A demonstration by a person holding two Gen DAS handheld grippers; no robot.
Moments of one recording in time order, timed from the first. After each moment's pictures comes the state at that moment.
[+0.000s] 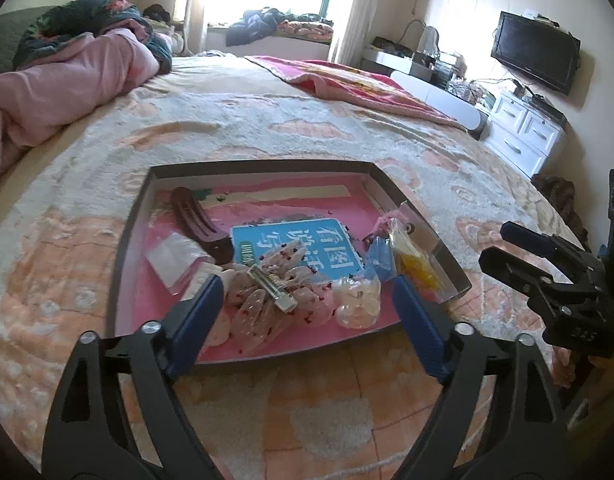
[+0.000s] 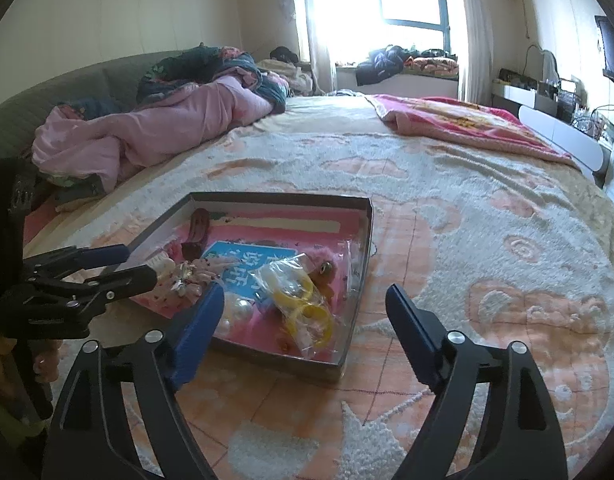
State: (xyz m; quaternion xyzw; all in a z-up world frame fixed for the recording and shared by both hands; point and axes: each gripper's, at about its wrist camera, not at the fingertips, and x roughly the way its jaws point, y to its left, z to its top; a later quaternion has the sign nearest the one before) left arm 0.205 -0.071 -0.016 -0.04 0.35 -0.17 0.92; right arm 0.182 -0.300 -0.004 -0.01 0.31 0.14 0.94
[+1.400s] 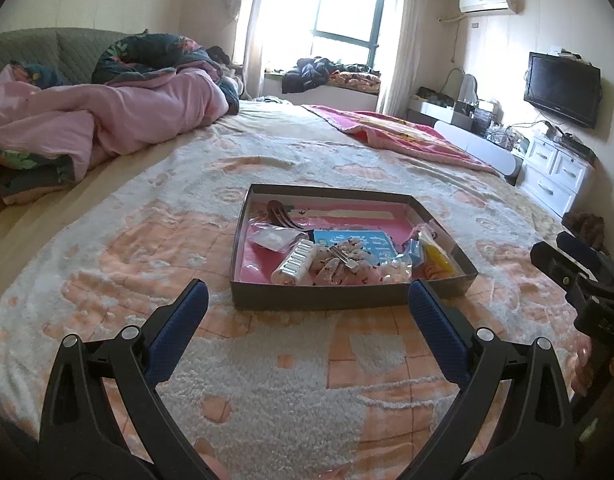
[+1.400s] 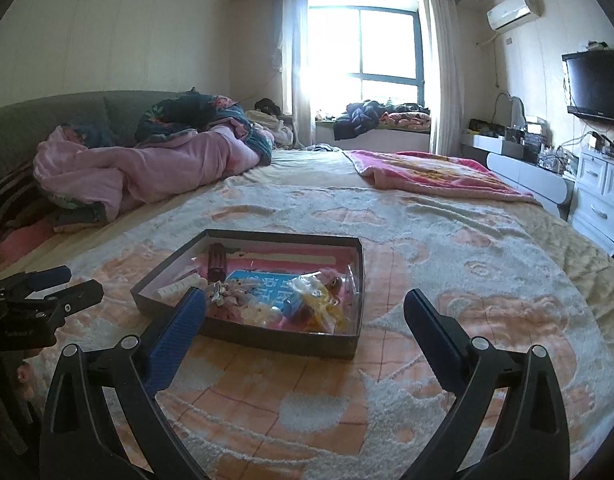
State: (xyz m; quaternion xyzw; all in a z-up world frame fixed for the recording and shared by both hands) left arm 0.095 -0.016 0.005 -0.05 0.27 -0.07 0.96; right arm 0.083 -0.273 0.020 -0.02 0.21 0.09 0.97
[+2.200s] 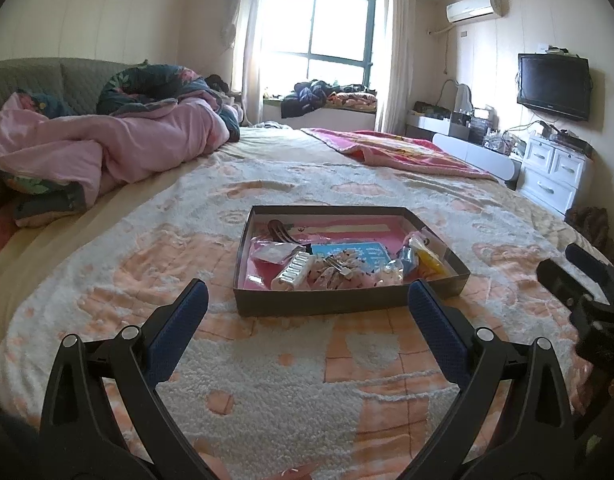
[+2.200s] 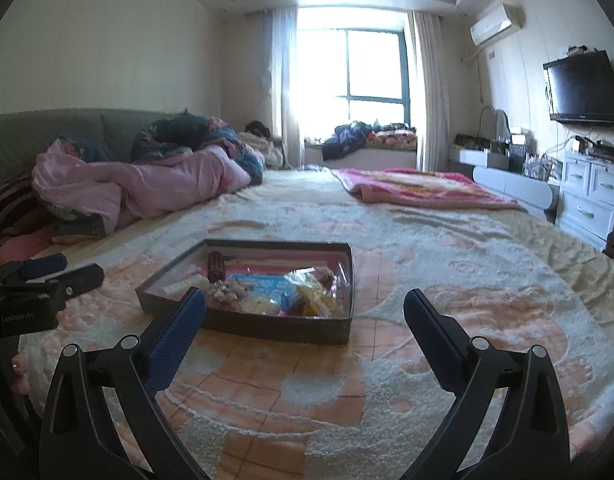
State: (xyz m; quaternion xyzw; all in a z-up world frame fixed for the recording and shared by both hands) left arm 0.066 -0.023 0.010 -0.02 0.22 -0.06 0.97; right arm 0.035 -0.278 0.008 -0.01 0.15 0.08 0.99
